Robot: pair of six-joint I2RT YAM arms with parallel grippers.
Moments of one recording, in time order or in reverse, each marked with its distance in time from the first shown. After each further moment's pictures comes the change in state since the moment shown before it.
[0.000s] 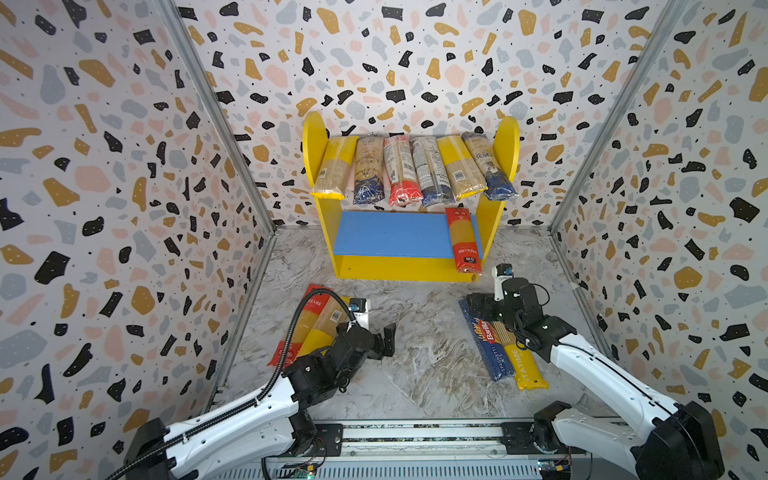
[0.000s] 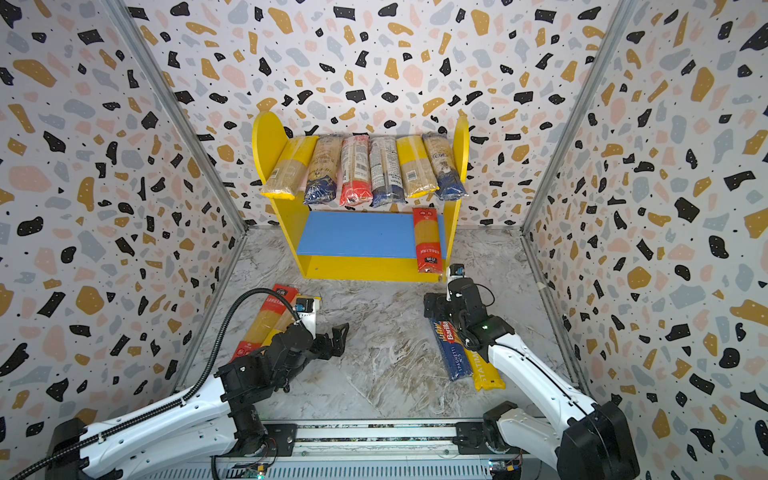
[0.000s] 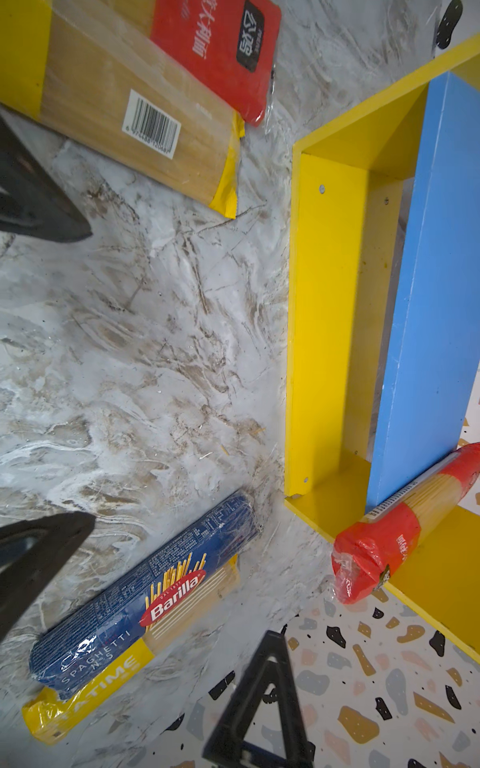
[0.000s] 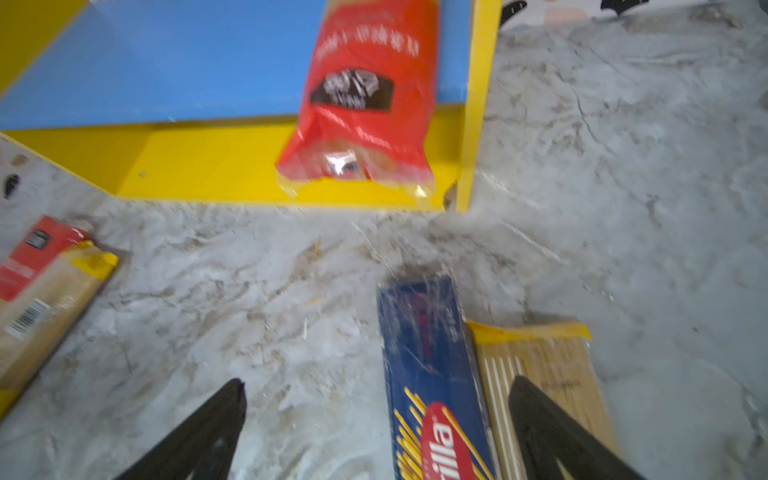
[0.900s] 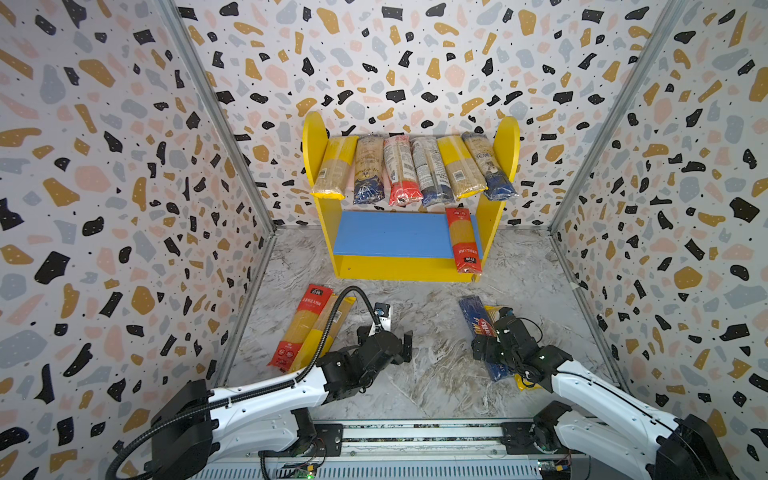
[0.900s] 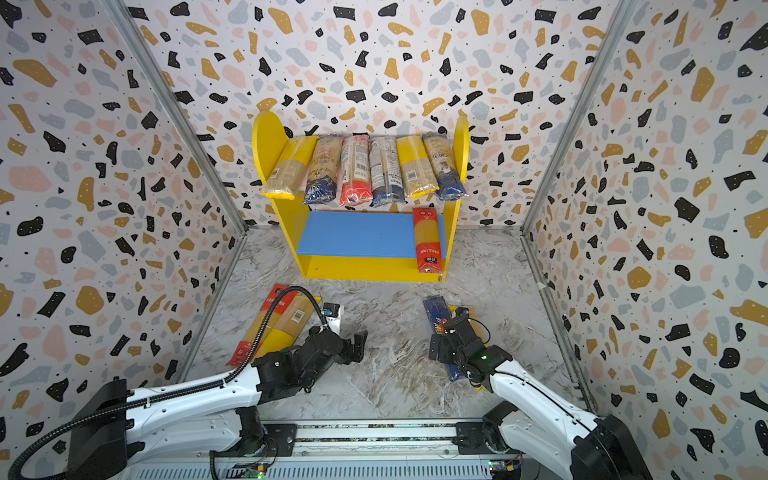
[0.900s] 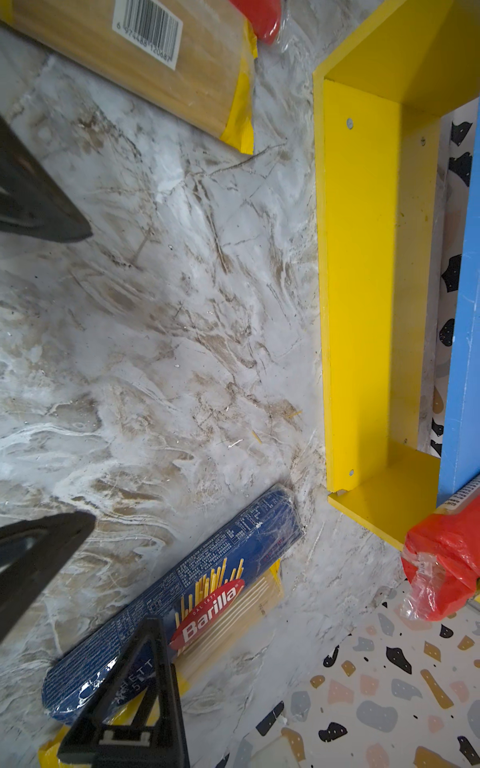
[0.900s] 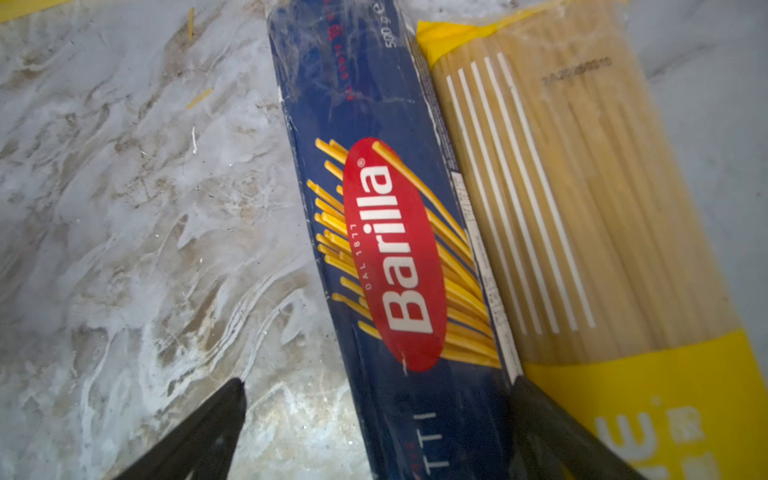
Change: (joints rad) left arm -0.093 0.232 0.018 0.124 -0.041 -0.019; right arm 0.121 -0.094 -0.258 -0.142 0.010 0.268
